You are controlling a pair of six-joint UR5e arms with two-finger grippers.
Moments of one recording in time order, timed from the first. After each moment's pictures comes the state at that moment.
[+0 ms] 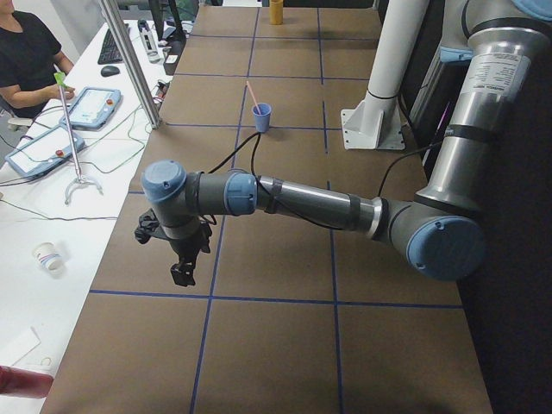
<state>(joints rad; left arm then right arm) -1.60 -1.79 -1.50 -1.35 -2.31 0.24 1.60 -1.42 1.45 -1.62 2.40 -0.27</state>
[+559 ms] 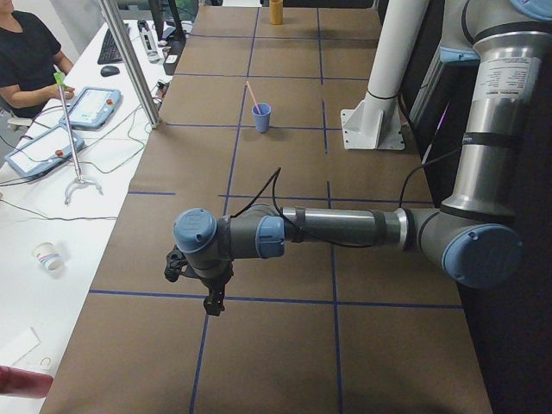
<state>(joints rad) -1.60 -1.66 -1.49 -1.51 -2.36 0.18 1.58 -1.43 1.44 -1.62 2.37 -0.26</state>
